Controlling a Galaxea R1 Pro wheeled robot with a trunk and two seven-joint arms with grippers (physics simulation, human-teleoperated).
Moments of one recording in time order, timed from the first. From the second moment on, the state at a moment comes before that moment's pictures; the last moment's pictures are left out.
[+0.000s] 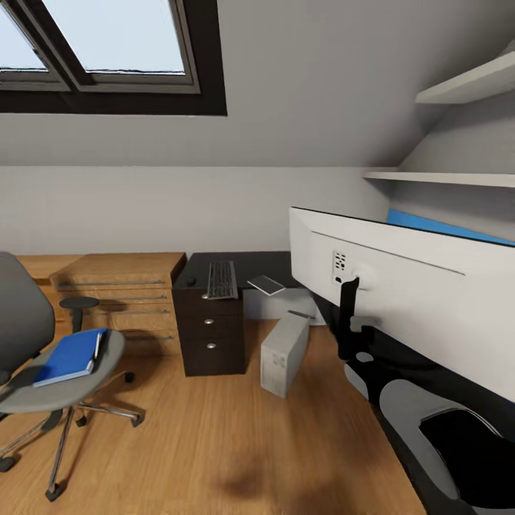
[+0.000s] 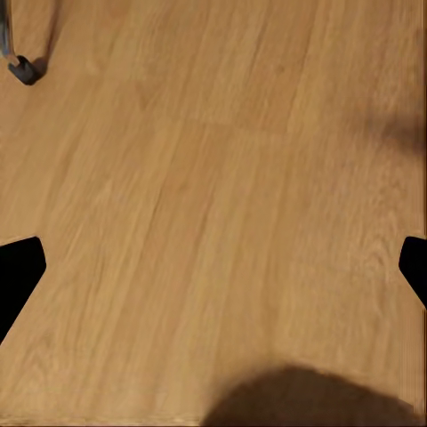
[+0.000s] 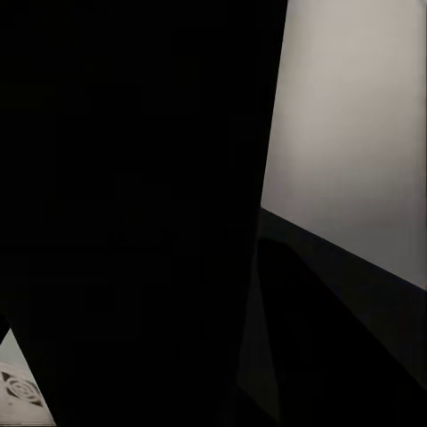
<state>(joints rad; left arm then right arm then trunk) -0.10 -0.06 -0.38 -0.44 0.39 -0.26 0.55 -1.00 -0.04 0.32 -0.12 -0.22 -0.36 -0.29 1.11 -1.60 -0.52</state>
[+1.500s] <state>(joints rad) -0.10 -0.06 -0.38 -0.44 0.39 -0.26 0.54 -1.00 -0.04 0.31 -0.13 -0.22 -0.37 -0.28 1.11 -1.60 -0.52</state>
